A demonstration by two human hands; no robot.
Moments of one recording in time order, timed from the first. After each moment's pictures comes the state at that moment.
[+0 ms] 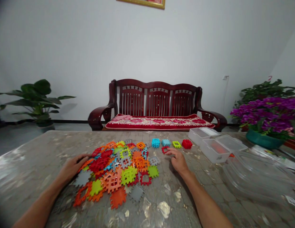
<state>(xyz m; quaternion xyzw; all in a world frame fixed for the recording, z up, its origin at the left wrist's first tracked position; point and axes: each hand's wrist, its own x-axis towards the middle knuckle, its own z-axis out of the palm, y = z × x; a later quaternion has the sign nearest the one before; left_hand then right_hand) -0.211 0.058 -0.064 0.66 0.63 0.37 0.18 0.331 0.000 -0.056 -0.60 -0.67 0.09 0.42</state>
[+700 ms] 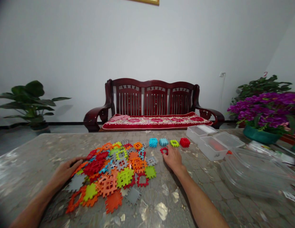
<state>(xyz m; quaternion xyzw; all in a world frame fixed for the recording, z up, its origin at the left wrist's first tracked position) -0.214 0.058 -0.062 0.67 0.64 0.34 0.17 0.303 0.010 -0.044 -0.75 -0.62 -0.05 0.21</state>
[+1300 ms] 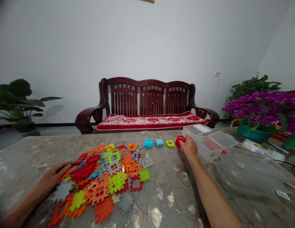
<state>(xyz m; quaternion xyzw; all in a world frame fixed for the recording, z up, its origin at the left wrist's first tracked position) -0.215 0.059 -0.059 0.64 0.66 0.34 0.20 0.418 0.031 -0.012 -0.84 -0.44 -0.06 0.29</state>
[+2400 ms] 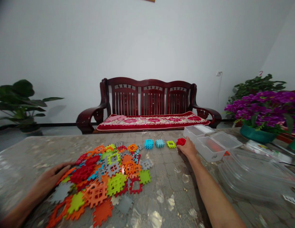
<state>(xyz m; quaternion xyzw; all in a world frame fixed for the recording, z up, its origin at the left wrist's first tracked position) -0.218 0.060 -0.061 0.64 0.67 0.32 0.19 0.440 0.055 -0.045 -0.85 -0.47 0.00 0.24</state>
